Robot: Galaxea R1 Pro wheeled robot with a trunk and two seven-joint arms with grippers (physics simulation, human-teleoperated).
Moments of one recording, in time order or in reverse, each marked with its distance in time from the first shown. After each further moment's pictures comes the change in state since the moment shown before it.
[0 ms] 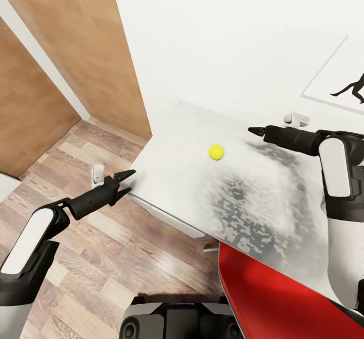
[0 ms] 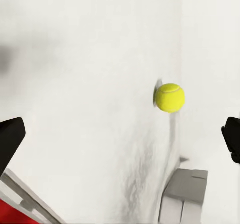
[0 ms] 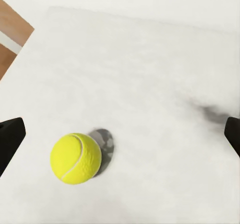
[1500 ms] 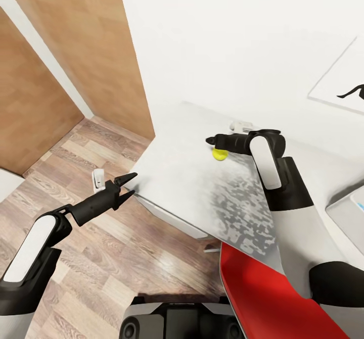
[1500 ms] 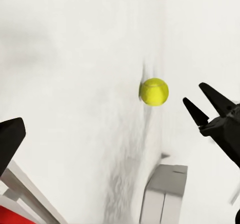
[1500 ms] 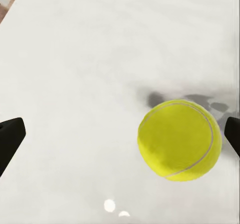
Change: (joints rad) left arm 0.046 -0.027 0.015 0.000 -0.003 0.014 -0.090; right arm -0.077 0.275 0.220 0.147 0.025 0.002 -0.350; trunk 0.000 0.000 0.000
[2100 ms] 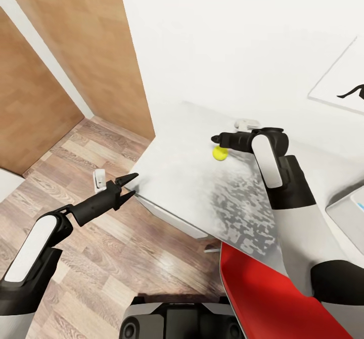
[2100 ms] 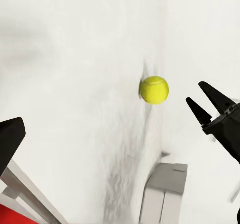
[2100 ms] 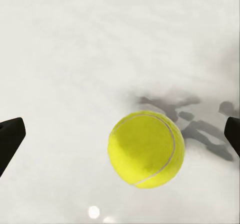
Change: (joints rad) left arm -0.001 -0.002 -0.006 0.000 -0.001 0.000 0.001; right arm -0.009 -0.011 -0.003 -0.004 0.050 0.000 -0.017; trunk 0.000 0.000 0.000
